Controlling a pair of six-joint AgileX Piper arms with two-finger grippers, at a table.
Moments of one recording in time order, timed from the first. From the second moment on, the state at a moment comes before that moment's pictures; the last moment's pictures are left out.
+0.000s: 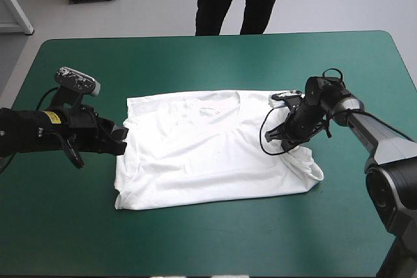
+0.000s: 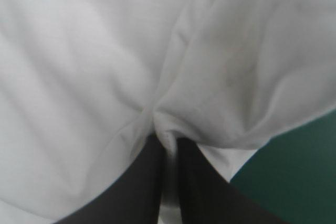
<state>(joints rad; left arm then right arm) -0.17 1.09 -1.36 -0.34 1.26 0.33 0.23 1.84 -1.38 0.22 1.08 -0.25</state>
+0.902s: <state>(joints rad) -0.17 1.00 -1.18 -0.15 1.26 0.19 0.23 1.32 -1.29 -0.06 1.23 -0.10</state>
